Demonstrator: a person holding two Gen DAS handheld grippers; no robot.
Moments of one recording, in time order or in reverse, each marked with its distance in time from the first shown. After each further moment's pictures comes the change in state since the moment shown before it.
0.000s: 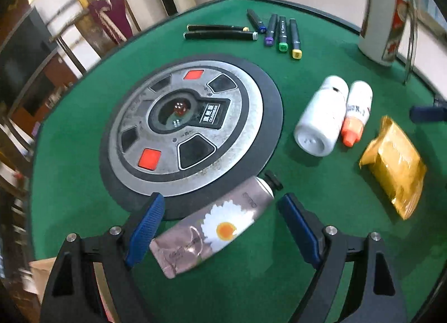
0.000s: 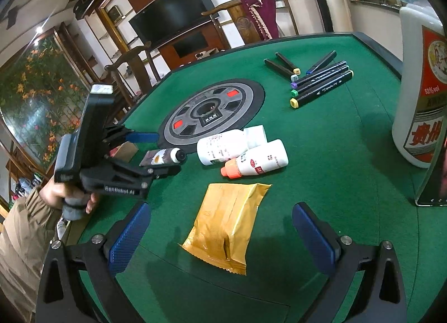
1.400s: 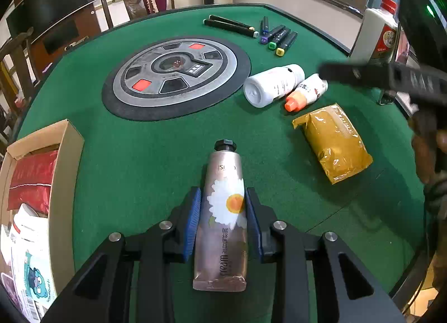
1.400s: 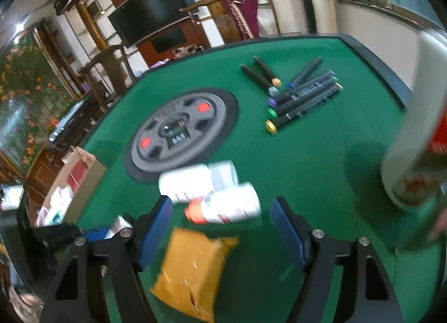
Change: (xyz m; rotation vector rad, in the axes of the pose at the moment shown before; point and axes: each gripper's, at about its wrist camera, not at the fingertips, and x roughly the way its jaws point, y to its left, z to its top) left arm -0.044 -0.054 -0.061 -0.300 -0.035 -0.018; right arm 0.025 -0.013 0.054 0.004 0.036 -0.092
